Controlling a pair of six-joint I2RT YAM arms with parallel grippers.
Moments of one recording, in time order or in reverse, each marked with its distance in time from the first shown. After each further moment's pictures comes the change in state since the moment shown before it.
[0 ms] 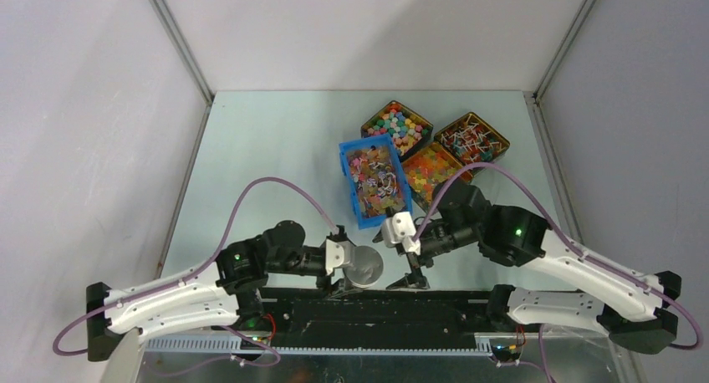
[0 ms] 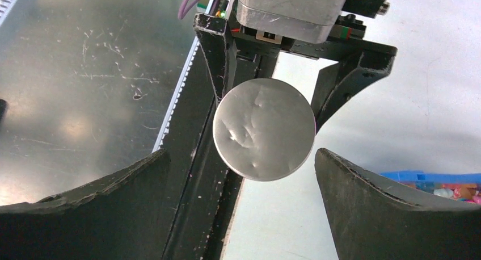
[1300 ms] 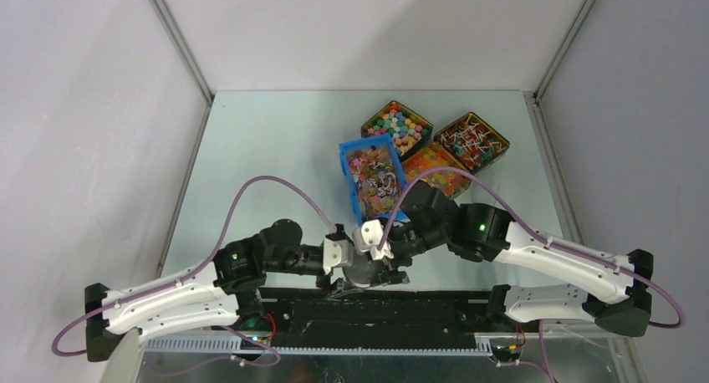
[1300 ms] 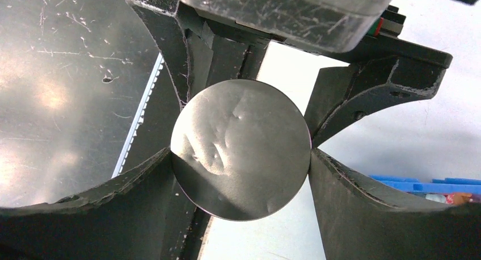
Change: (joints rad) left arm 0.000 -0.002 0.024 0.011 0.029 -0.007; right arm 0.077 0.167 0.024 0.027 0.101 -0.091
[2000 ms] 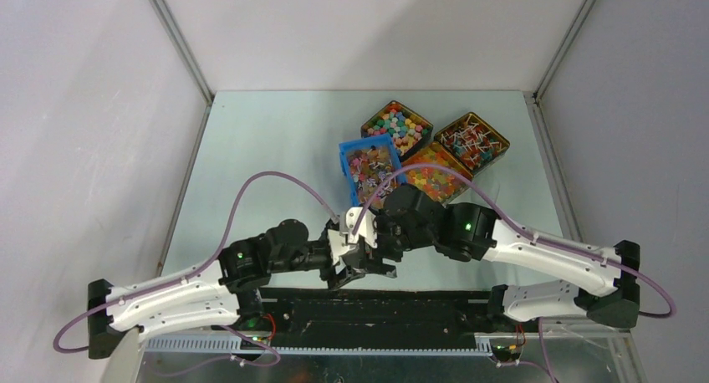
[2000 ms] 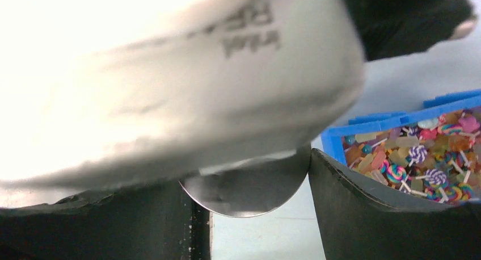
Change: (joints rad) left arm -0.003 0.027 0.000 -0.010 -0.213 -0.057; right arm 0.050 0.073 0.052 -0.024 0.288 0.175
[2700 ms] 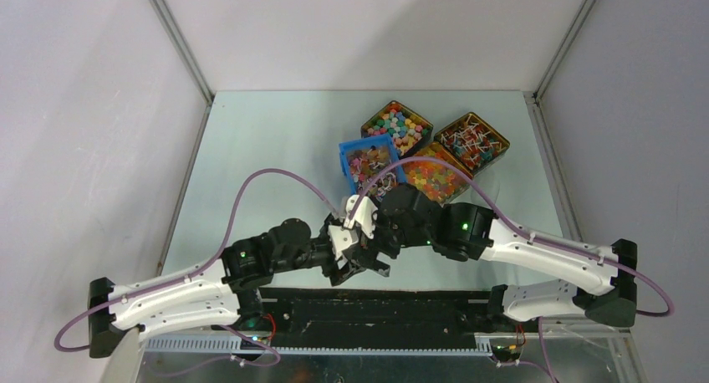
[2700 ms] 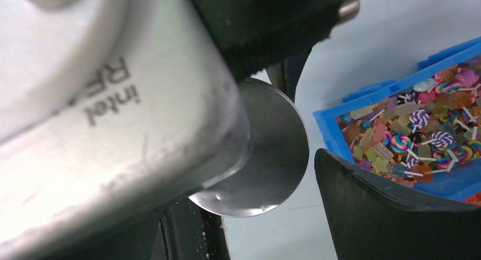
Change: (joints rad) left arm 0.001 0.031 0.000 0.023 -0.092 -0.024; right arm 0.002 0.018 0.001 0.025 0.138 0.187
